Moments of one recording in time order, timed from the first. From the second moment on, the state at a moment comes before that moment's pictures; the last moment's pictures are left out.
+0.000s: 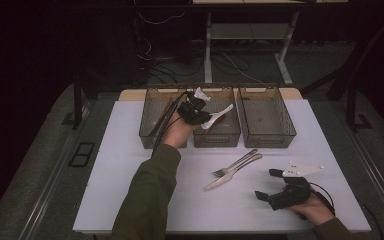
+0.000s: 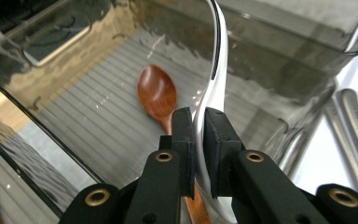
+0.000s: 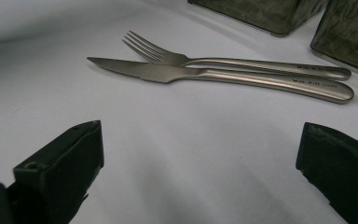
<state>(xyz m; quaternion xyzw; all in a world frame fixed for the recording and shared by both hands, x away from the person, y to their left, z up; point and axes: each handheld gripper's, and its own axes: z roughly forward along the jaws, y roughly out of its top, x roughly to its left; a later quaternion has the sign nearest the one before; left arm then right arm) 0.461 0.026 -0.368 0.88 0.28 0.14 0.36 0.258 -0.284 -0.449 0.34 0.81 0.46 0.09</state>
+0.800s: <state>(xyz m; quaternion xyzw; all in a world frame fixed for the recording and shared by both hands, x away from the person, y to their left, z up) 0.462 0.010 -0.384 0.89 0.29 0.11 0.35 0.257 -0.284 -0.448 0.34 0.81 0.46 0.09</state>
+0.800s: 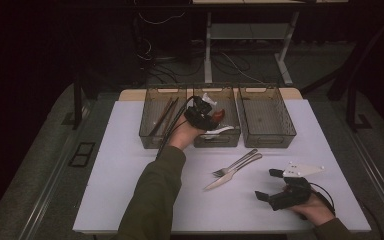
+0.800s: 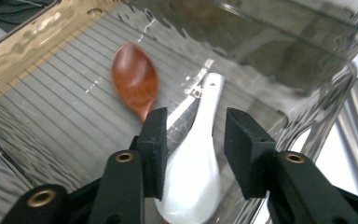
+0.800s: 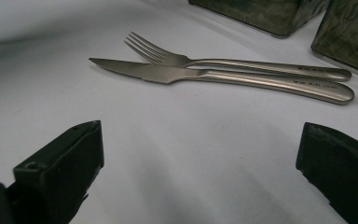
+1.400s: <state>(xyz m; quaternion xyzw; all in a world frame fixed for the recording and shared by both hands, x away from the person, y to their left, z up) 0.432 0.029 -0.357 0.86 0.25 0.09 0.44 0.257 -0.284 -0.448 0.34 0.81 0.46 0.09</state>
